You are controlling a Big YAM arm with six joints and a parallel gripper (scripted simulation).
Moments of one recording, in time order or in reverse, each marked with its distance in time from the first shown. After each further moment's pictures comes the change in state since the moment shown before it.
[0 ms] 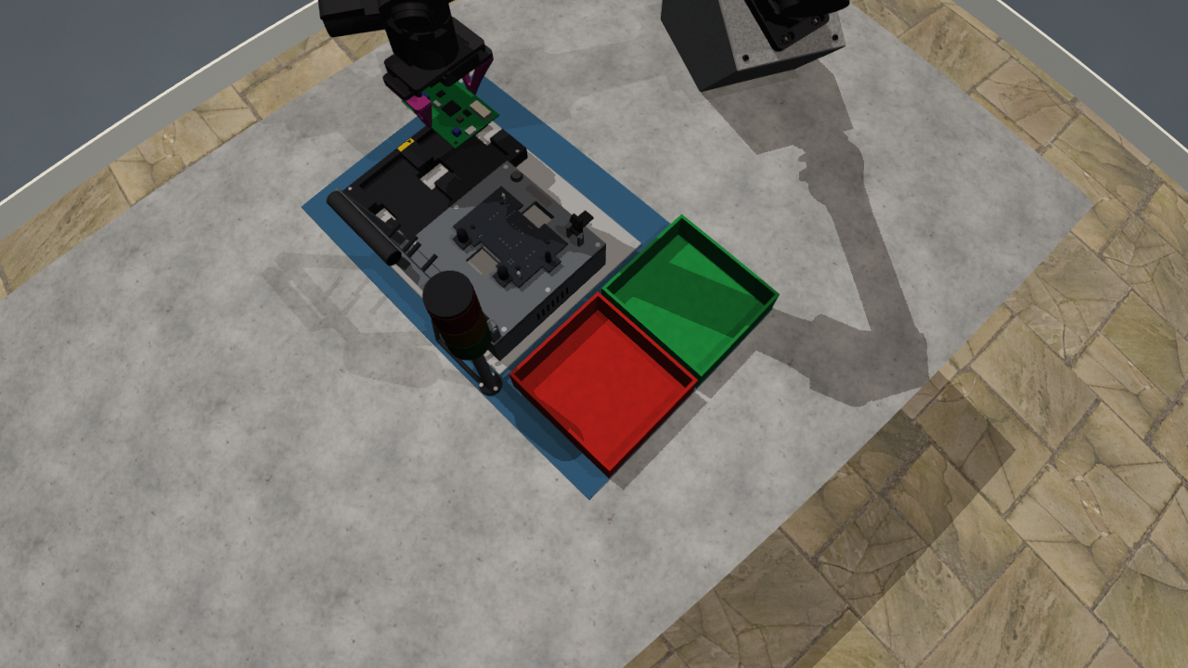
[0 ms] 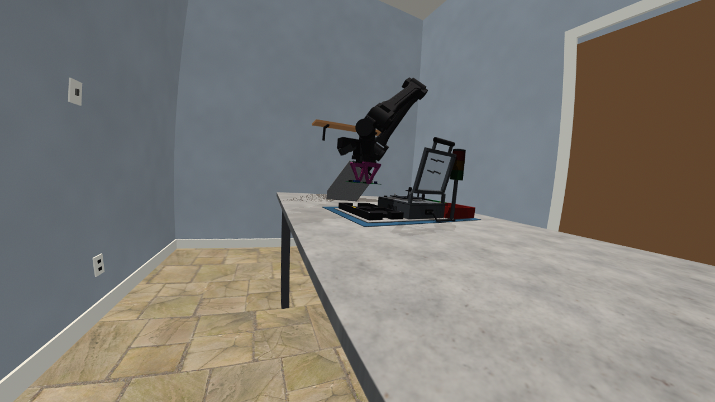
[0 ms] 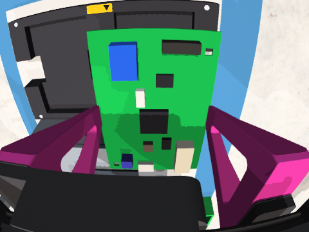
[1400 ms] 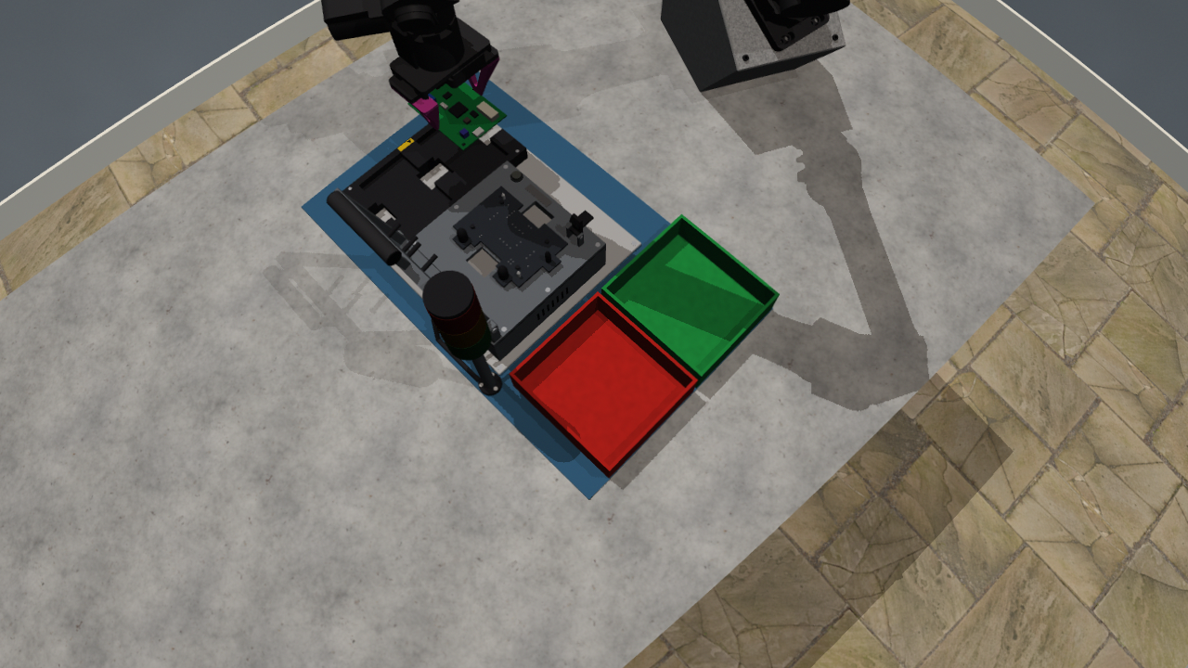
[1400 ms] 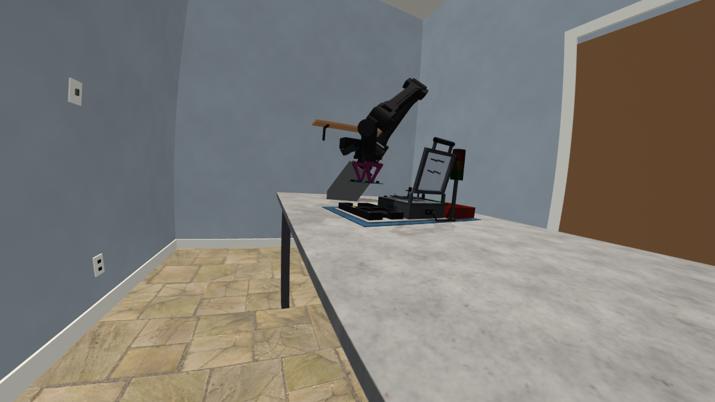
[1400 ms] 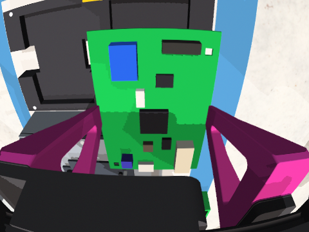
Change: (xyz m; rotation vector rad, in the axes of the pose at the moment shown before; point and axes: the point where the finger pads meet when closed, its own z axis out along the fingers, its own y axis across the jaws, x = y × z) arm 0.010 -0.003 -0.002 0.018 0.013 -0.014
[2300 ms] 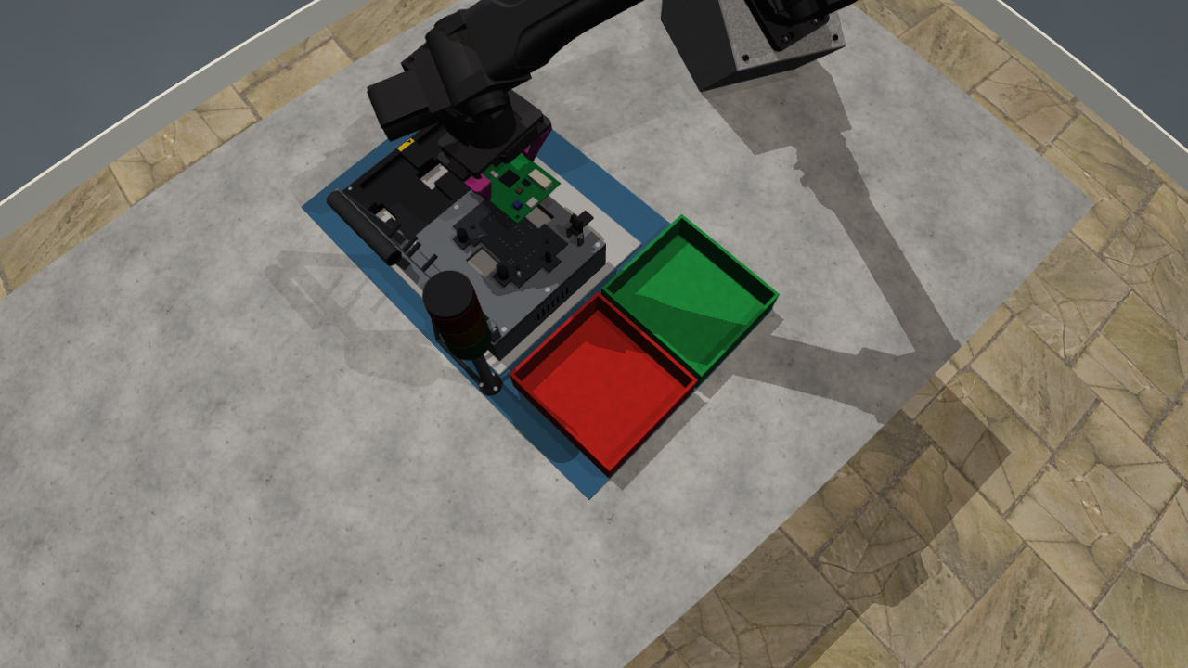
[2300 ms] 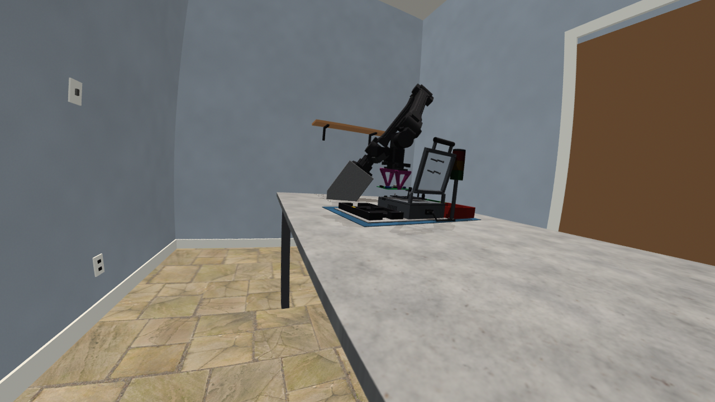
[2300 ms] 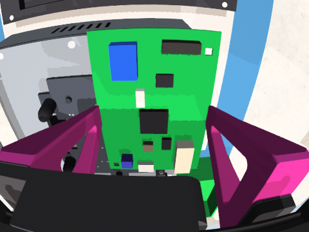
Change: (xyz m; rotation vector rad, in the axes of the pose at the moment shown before) arm 0.115 0.021 0.015 0.053 0.025 -0.012
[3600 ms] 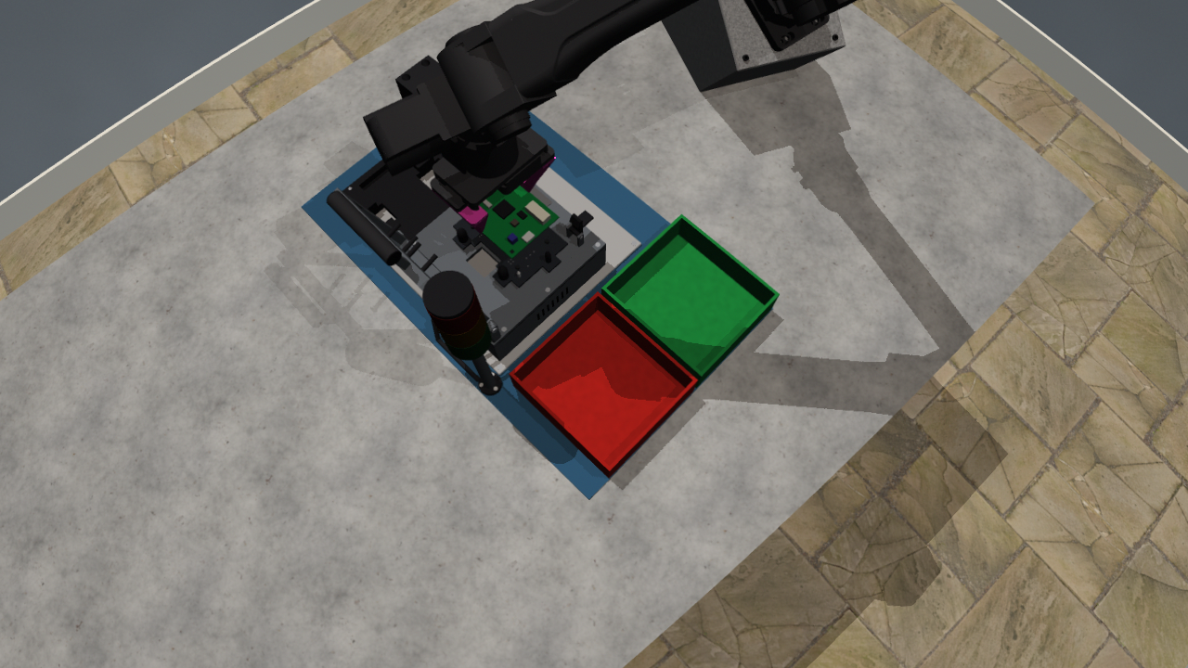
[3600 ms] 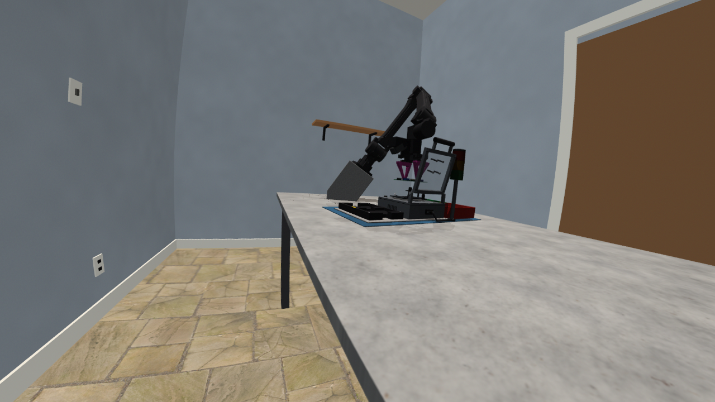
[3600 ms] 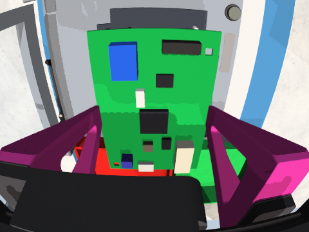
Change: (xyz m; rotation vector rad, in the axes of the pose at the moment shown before) arm 0.046 0.043 -0.035 -0.075 -0.037 0.004
